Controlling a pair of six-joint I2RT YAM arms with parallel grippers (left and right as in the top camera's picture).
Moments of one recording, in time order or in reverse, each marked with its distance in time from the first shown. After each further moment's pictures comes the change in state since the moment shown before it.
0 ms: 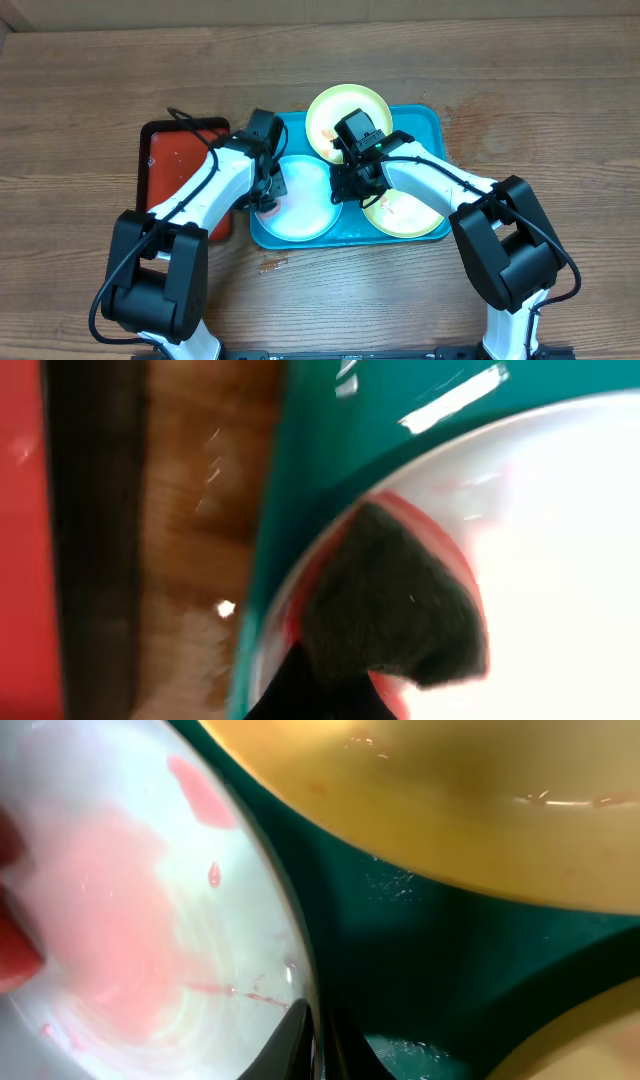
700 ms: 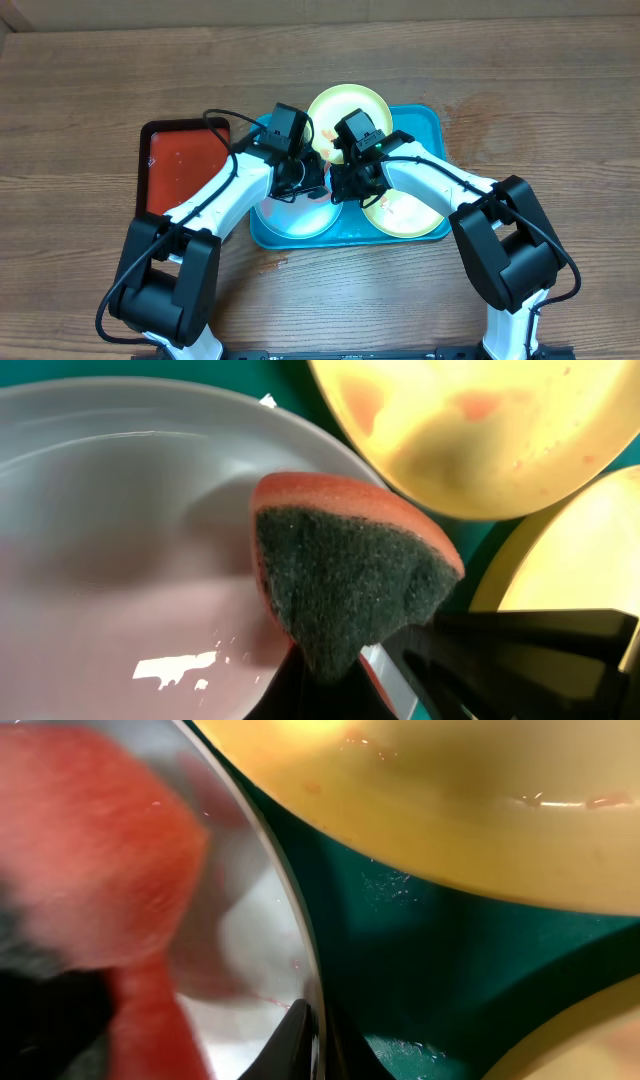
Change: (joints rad) left arm -0.097 0.000 -0.021 0.268 0.335 -0.001; right arm 0.000 0.000 0.000 0.000 0.000 0.000
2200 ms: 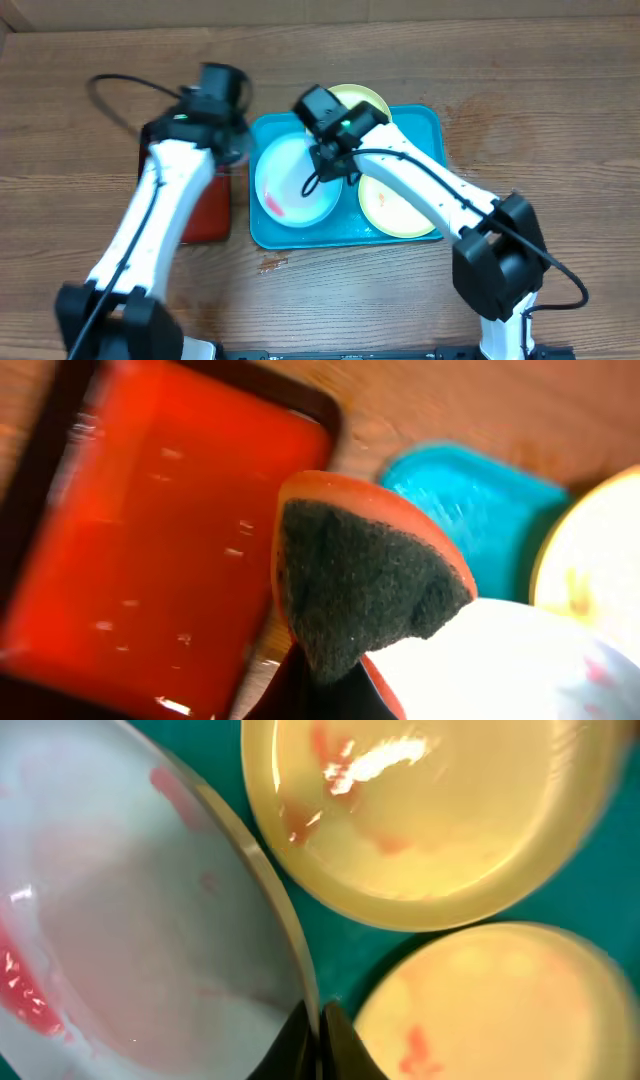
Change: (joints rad) left arm 0.253 -0.219 0.248 -0.417 -0.443 -0.038; right arm 0.157 0.011 0.461 -0.462 0.480 -0.070
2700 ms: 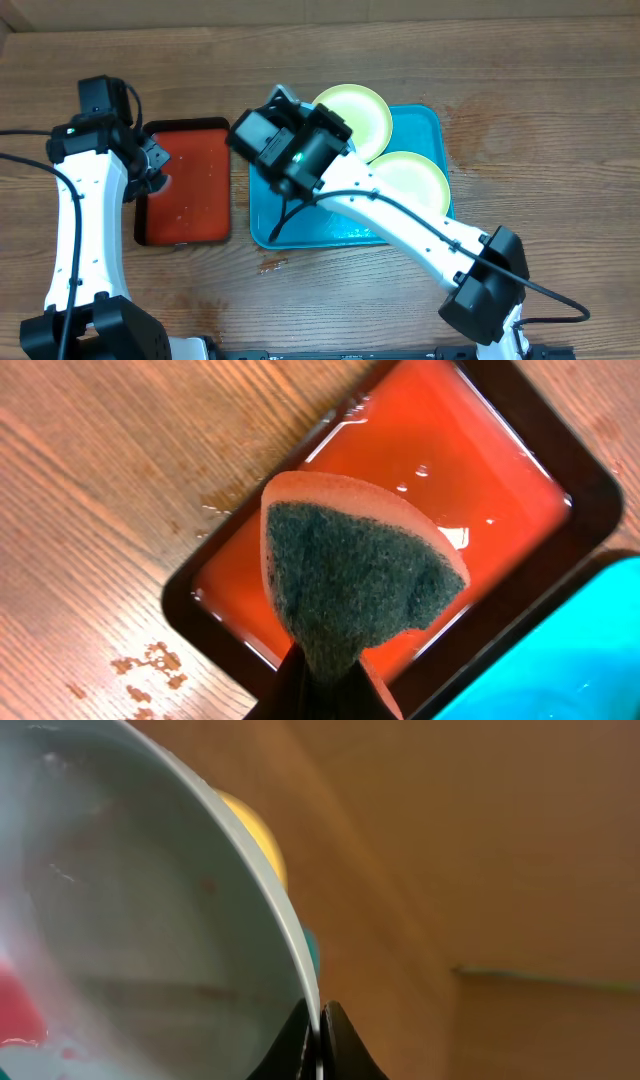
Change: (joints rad) left arm 0.372 -0.026 0.002 -0.167 0.048 0.001; right arm 0.225 0.000 0.194 -0.083 0.740 -0.370
